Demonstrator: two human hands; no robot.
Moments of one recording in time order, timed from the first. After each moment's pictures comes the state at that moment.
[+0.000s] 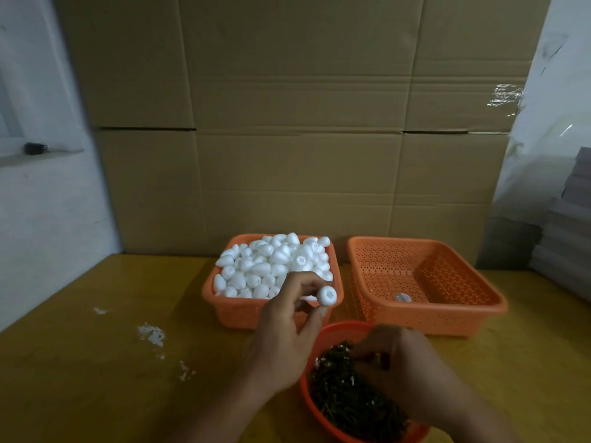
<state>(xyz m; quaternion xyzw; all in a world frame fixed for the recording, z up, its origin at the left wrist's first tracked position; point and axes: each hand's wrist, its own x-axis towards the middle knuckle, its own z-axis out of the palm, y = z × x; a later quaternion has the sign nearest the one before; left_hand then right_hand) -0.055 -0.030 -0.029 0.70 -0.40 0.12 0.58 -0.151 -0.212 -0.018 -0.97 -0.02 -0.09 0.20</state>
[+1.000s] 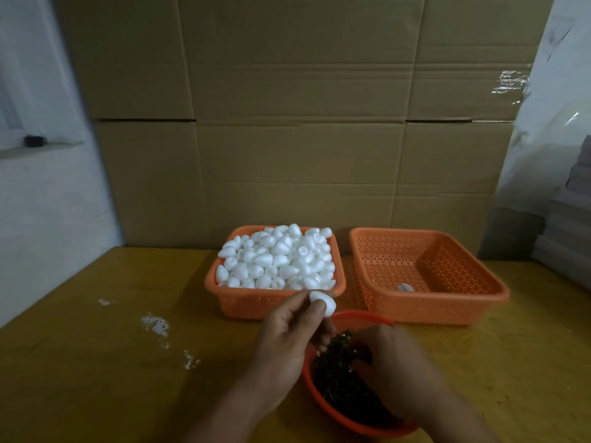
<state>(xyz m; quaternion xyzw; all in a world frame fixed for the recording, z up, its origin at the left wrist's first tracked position) -0.070 -0.026 -0.048 0.59 -0.29 -0.12 0.75 -0.142 -0.190 -0.037 -0.99 0.08 -0.05 0.14</state>
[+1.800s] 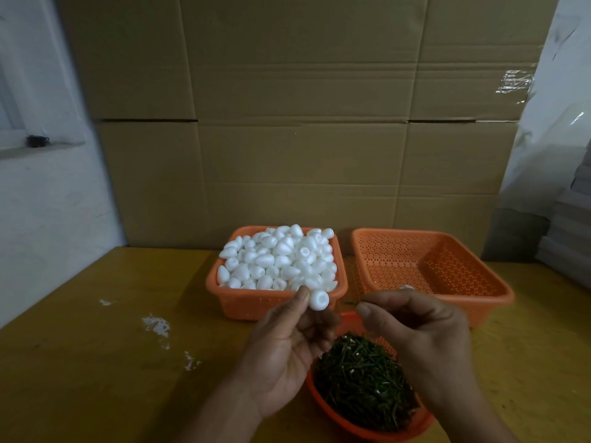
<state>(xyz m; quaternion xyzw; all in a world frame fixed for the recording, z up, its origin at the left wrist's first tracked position) -0.073 -0.020 -0.035 0.42 -0.16 -0.27 0.85 -0.160 -0.176 -0.002 -0.68 -0.02 -0.34 0.65</state>
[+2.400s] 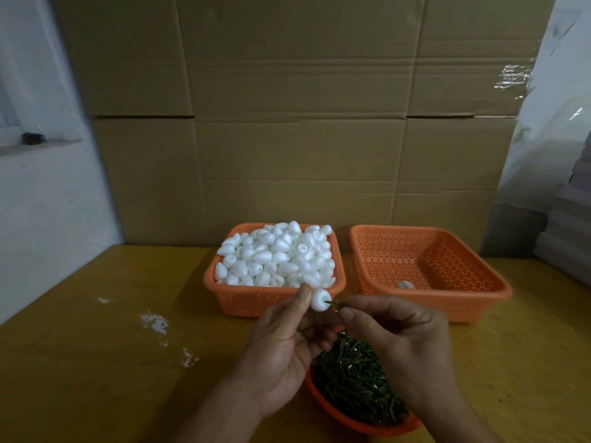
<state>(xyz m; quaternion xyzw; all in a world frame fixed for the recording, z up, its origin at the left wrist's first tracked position) -0.079 -0.022 -0.032 0.45 -0.18 -0.25 0.83 -0.157 -0.162 -0.010 -0.67 -0.06 -0.32 0.67</state>
